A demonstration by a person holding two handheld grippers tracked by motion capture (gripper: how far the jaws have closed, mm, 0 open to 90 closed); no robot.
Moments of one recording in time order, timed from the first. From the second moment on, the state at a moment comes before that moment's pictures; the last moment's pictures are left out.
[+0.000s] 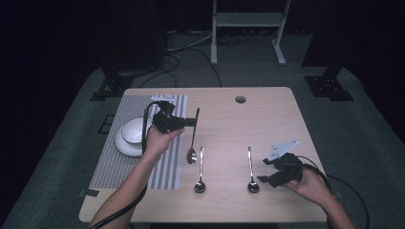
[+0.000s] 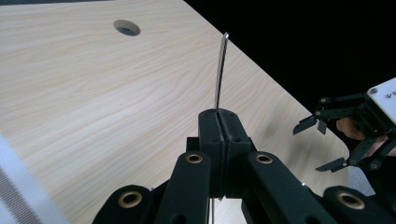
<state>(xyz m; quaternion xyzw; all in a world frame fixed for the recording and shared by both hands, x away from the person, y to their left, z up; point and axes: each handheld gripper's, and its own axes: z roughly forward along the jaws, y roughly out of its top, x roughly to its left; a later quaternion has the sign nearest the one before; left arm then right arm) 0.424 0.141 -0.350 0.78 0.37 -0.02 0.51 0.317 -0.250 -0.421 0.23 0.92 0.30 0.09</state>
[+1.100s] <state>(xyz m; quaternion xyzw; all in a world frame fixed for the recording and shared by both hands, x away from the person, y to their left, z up) 0.446 0.243 -0.325 0.71 0.46 0.04 0.54 0.316 -0.259 -0.415 0.24 0.92 0.31 0.09</state>
